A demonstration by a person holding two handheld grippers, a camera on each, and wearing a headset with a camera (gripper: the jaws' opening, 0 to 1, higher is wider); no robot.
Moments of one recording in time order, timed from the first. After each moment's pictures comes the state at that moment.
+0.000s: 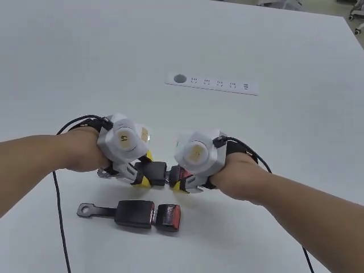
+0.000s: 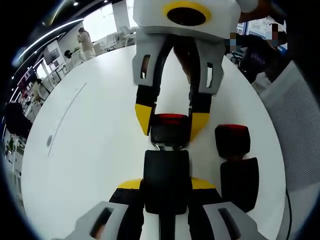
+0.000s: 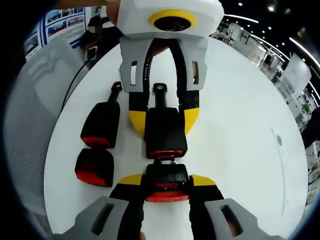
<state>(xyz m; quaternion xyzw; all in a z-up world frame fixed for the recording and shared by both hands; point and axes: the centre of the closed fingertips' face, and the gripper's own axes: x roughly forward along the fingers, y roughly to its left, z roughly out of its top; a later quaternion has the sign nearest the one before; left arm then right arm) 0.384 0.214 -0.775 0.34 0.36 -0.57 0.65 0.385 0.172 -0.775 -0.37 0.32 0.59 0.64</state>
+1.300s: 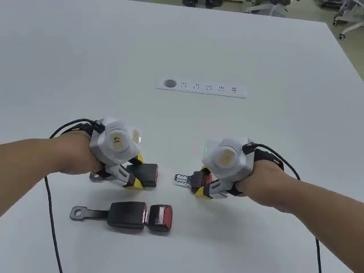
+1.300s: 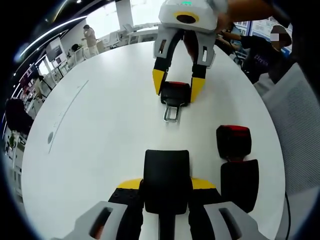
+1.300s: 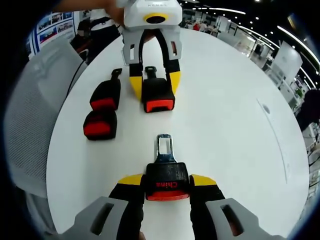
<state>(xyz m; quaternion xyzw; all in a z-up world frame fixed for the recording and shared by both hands) 0.383 0.215 -0.775 0.34 0.37 -0.56 0.66 0.385 0.086 -0.774 -0.35 0.35 0.55 0.67</state>
